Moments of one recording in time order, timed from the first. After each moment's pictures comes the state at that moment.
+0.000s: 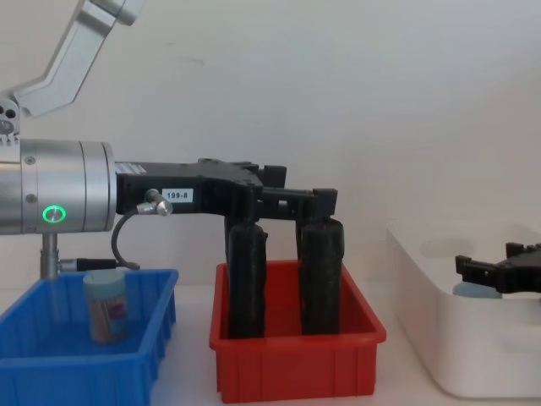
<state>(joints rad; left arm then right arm) -0.47 0.38 0.34 -1.43 -0.33 0.16 -0.84 0.42 0.25 -0.22 -1.11 0.19 -0.02 0.26</state>
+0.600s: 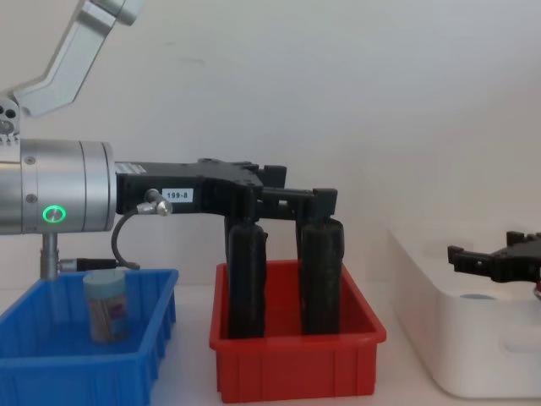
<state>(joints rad) -0.47 0.38 0.34 -1.43 -0.33 0.16 -0.84 0.45 0.24 -0.22 -1.07 0.19 -0.06 0.27</state>
